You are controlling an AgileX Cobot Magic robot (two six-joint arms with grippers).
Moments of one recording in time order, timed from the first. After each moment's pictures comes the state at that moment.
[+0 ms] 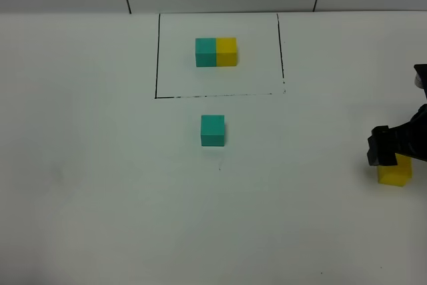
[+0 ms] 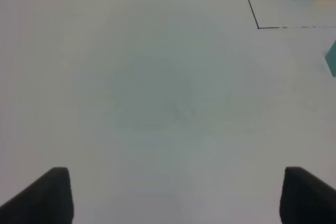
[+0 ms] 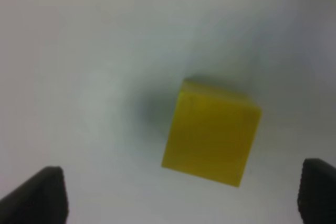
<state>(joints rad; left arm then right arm) 0.01 0.00 -0.50 -0.09 1.04 0.05 -0.08 1.55 -0.79 0.13 0.60 -0.07</state>
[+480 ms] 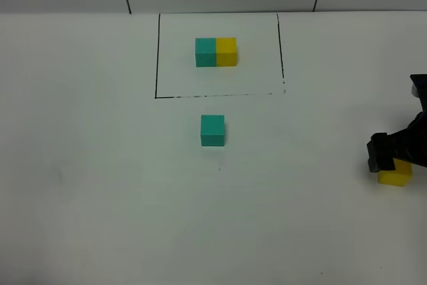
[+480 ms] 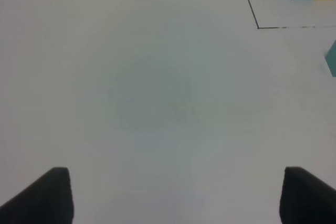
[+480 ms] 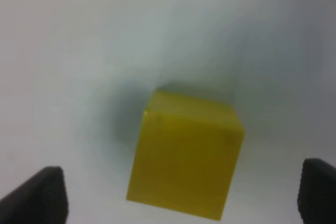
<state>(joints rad) 0.01 0.00 -0.50 -0.09 1.04 0.05 -0.10 1.66 -0.79 0.12 0.56 -0.07</state>
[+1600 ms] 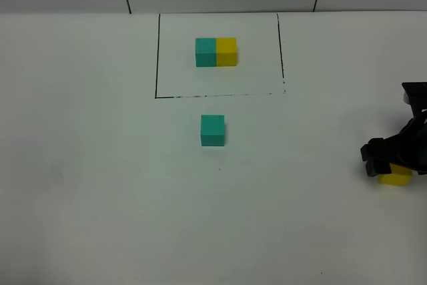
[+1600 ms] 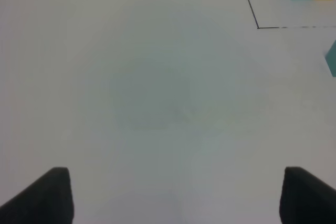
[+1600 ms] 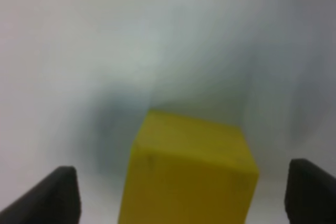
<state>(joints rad) 0.01 0.00 -0.50 -0.09 1.04 0.05 -0.10 1.75 -0.79 0.13 0.49 -0.08</state>
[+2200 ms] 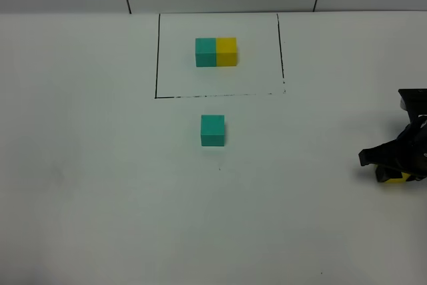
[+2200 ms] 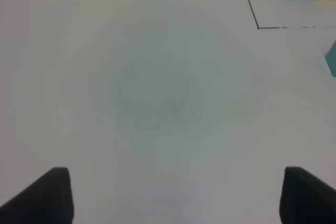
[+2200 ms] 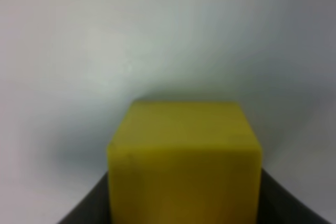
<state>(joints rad) 0.01 0.00 -0.50 -0.09 1.04 0.05 -0.10 1.78 -0.79 0.13 0.49 -0.08</state>
